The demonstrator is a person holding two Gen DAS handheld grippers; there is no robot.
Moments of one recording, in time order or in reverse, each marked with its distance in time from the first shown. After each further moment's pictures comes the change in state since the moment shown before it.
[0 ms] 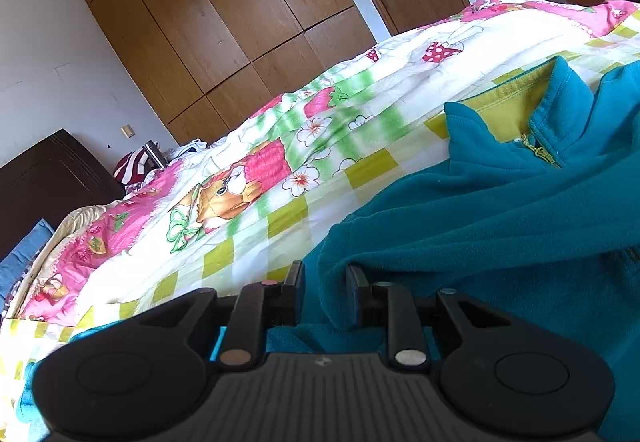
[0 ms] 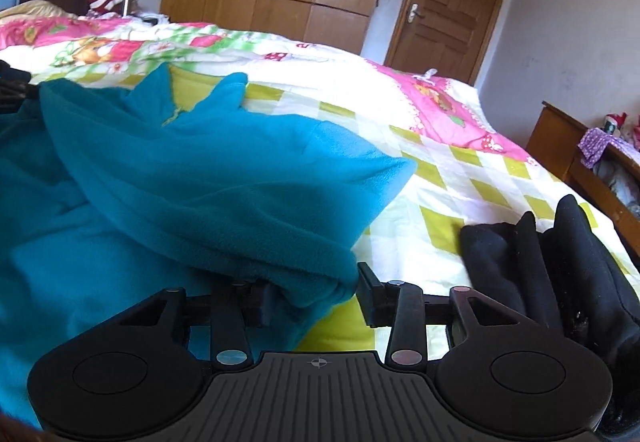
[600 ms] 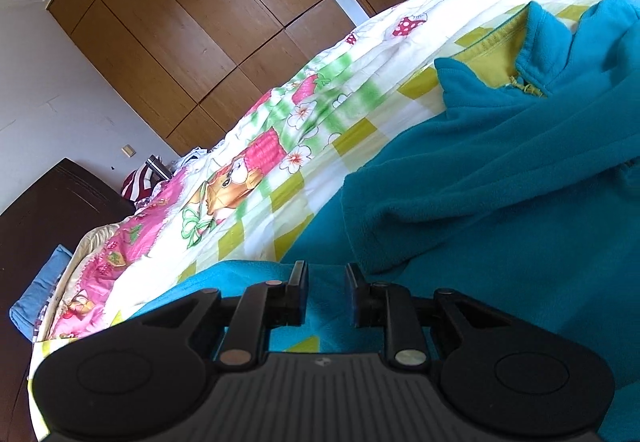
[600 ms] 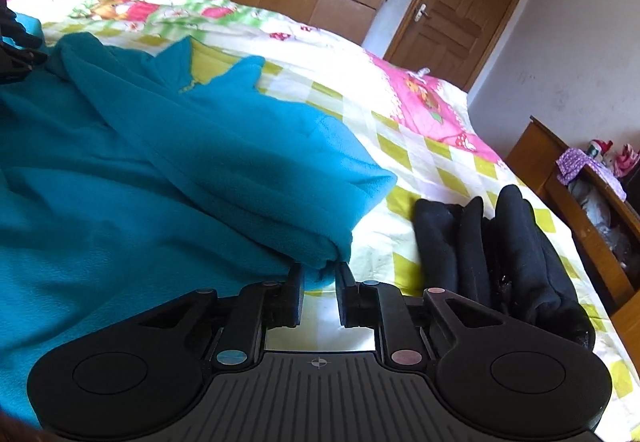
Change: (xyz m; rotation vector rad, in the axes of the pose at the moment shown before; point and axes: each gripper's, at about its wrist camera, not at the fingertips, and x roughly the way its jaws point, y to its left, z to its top) left arm -0.042 -0.017 -0.024 0.143 0.023 0.023; right arm -0.062 -0.010 -0.032 -0.178 -0.005 -0.012
